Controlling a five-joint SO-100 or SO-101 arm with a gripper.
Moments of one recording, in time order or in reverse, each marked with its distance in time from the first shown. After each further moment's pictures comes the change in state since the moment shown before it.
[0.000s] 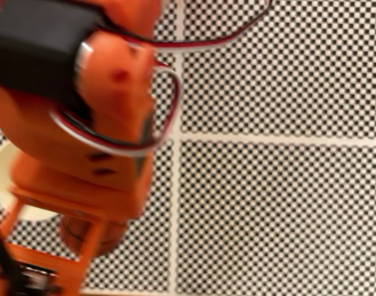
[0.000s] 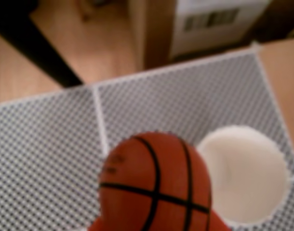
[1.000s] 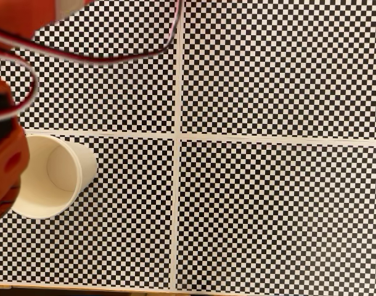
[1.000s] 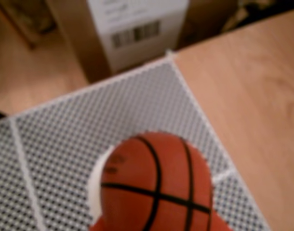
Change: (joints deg) arm 15.7 -13.0 -17.2 0.4 -6.1
